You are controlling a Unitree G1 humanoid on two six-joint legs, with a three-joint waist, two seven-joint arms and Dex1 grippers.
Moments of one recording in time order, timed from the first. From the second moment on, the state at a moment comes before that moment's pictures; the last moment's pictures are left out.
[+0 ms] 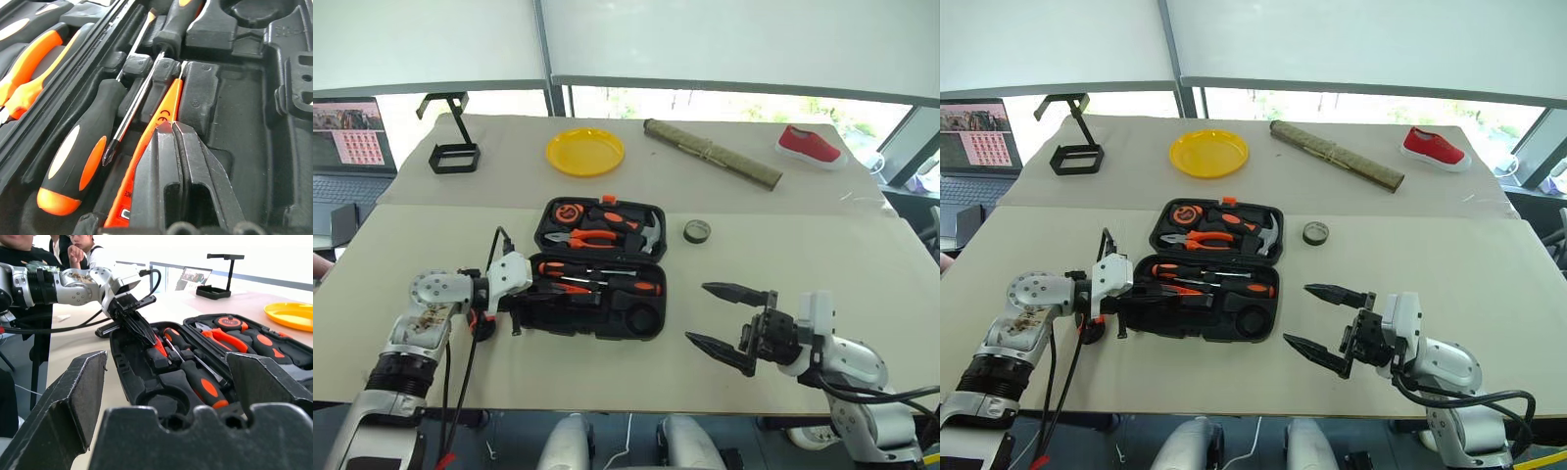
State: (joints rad) left arm -0.36 0.70 -0.05 0.31 -0.21 -0.09 -1.22; right arm 0.10 -0.52 -0.08 -0.38 0.59 0.05 1.06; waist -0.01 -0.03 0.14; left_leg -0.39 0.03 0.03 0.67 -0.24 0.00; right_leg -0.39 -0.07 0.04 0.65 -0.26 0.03
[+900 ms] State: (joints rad) left arm 0.65 0.19 0.69 -0.42 -0.47 0.11 -0.43; right arm 0.06 -0.51 -0.08 -0.28 0.61 -0.08 1.21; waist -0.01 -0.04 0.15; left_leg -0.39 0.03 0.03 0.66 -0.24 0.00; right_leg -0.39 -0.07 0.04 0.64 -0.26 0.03
